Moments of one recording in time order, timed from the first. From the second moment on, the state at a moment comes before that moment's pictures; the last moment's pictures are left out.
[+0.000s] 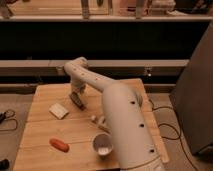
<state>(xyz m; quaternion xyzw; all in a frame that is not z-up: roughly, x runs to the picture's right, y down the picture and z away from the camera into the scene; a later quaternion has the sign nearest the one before) -0.163 0.059 0.957 -0.33 -0.17 -0.29 0.88</state>
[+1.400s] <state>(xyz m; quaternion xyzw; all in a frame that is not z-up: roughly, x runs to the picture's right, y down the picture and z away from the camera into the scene) -0.181 0.063 0.952 -0.33 -0.17 -0.30 0.88</state>
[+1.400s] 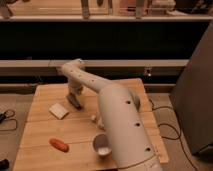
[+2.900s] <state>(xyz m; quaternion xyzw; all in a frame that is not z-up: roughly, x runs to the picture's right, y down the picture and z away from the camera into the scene) -0.196 0.071 0.952 -0.34 -0.16 -0.31 0.88</state>
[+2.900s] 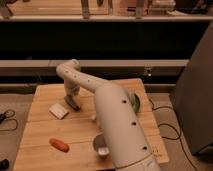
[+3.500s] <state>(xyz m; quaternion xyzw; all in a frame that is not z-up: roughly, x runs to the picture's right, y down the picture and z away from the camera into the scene) -0.208 0.067 0.941 -0.33 -0.15 -0.31 0.88</state>
